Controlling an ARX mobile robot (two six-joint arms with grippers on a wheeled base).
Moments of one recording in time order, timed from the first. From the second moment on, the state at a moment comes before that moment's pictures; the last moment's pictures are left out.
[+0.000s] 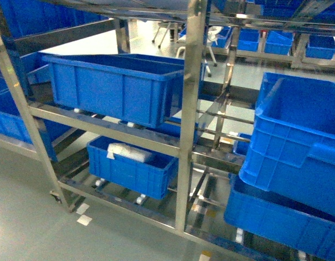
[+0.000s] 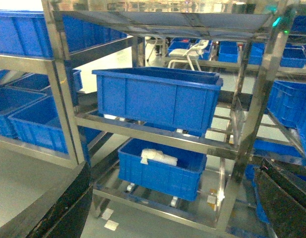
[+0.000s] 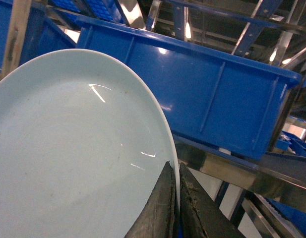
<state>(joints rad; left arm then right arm) 0.00 0.01 0.01 0.00 0.00 0.00 -0.22 0.80 0.26 0.89 -0.19 -0.23</state>
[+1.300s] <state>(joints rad) 0.00 0.01 0.01 0.00 0.00 0.00 -0.22 0.79 0.26 0.89 -0.19 -0.23</state>
